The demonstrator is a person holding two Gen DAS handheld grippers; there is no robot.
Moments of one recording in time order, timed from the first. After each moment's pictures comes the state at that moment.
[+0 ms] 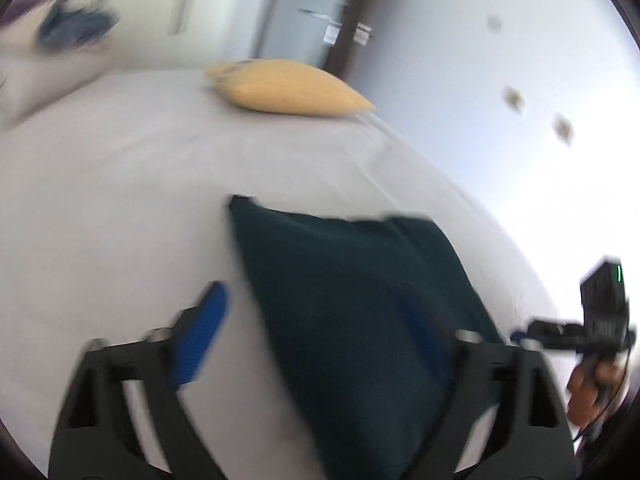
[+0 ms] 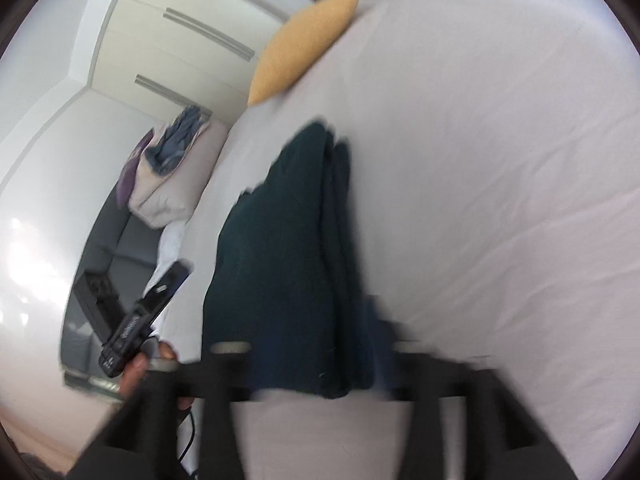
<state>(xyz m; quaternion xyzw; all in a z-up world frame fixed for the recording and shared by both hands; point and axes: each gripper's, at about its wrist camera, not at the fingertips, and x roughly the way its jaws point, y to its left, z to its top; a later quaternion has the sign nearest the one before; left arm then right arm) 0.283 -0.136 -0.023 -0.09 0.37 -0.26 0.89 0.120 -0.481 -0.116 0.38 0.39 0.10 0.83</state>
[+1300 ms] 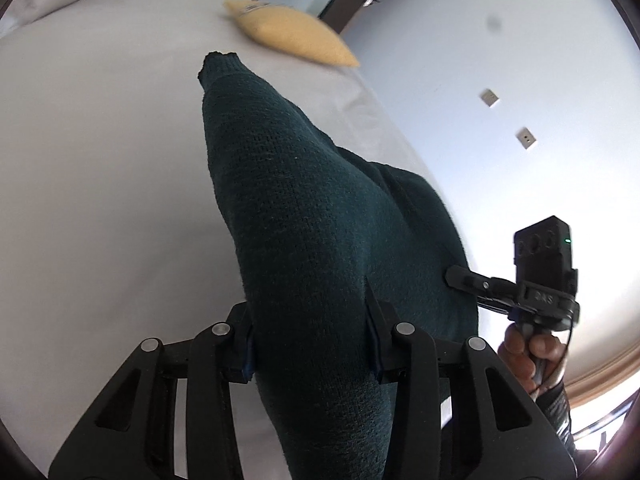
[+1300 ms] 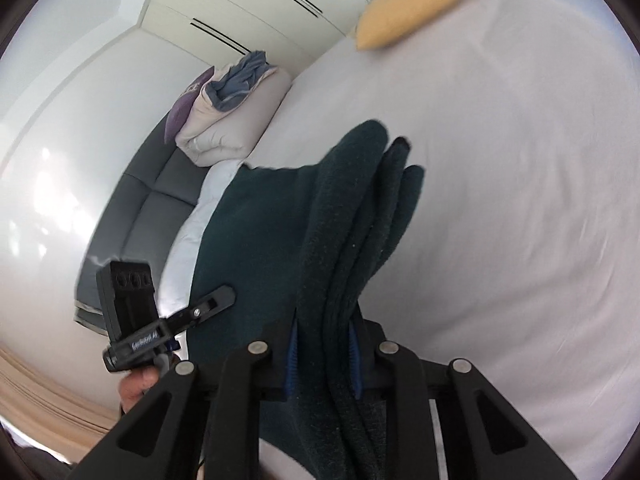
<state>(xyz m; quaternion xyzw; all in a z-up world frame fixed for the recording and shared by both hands) 0.138 -0.035 0.022 -0.15 0.48 -0.31 0.81 0.061 -0.313 -0.060 0.36 0.44 0.22 0.79</state>
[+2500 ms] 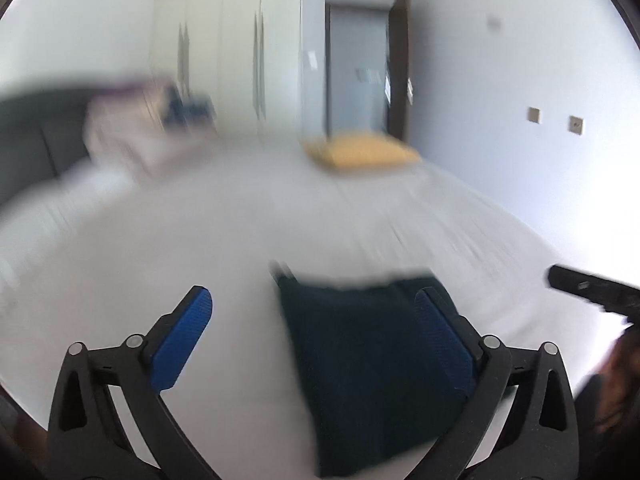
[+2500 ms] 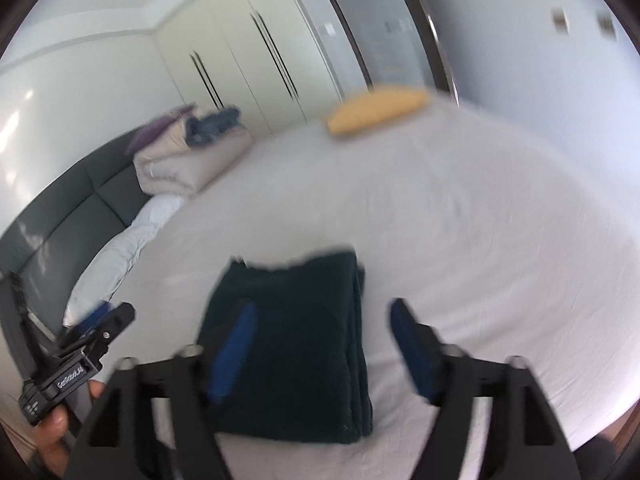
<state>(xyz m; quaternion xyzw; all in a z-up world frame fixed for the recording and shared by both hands) -0.073 -0.036 0.108 0.04 0.19 -0.10 0.98 -0.107 -0.239 0.020 0.16 0.25 0.02 0.95</state>
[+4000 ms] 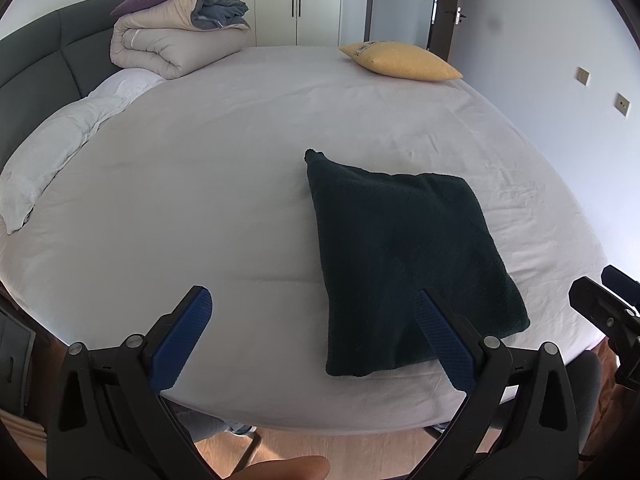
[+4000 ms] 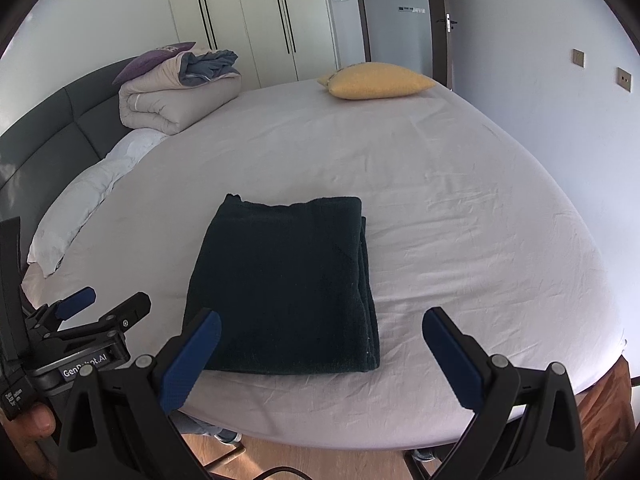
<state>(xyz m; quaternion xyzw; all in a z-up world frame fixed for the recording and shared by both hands) -0.058 -0.023 0.048 0.00 0.42 -0.05 0.91 -0.123 -0.184 0.009 0.09 0.39 -0.01 0.92</state>
